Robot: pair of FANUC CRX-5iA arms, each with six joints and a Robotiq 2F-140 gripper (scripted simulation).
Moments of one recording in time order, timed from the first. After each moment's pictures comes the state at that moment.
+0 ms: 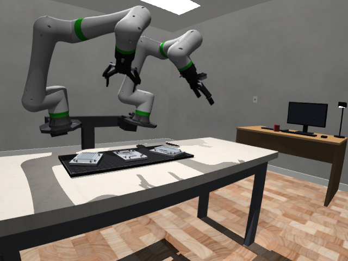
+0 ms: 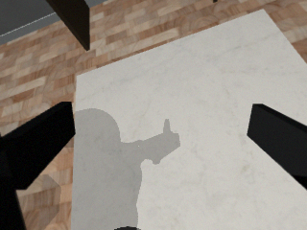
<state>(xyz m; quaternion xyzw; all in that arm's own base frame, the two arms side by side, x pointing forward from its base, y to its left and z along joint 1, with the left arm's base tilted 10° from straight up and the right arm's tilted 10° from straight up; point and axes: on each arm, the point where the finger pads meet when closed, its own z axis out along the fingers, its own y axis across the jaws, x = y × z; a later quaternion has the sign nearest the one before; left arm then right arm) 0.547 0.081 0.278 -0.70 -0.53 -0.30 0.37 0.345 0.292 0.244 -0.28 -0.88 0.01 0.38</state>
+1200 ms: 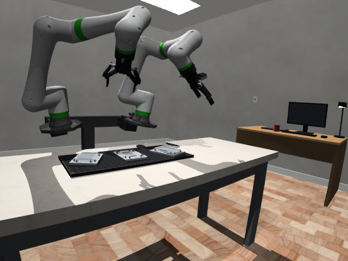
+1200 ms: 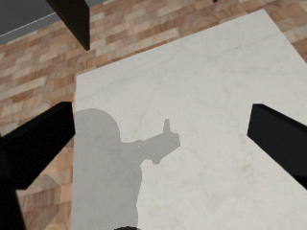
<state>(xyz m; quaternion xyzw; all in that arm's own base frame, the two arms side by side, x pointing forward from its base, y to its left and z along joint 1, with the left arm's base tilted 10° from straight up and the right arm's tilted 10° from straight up) 0.547 0.081 0.278 -0.70 -0.53 -0.30 0.37 0.346 0.292 0.244 -0.28 -0.88 0.01 0.38</state>
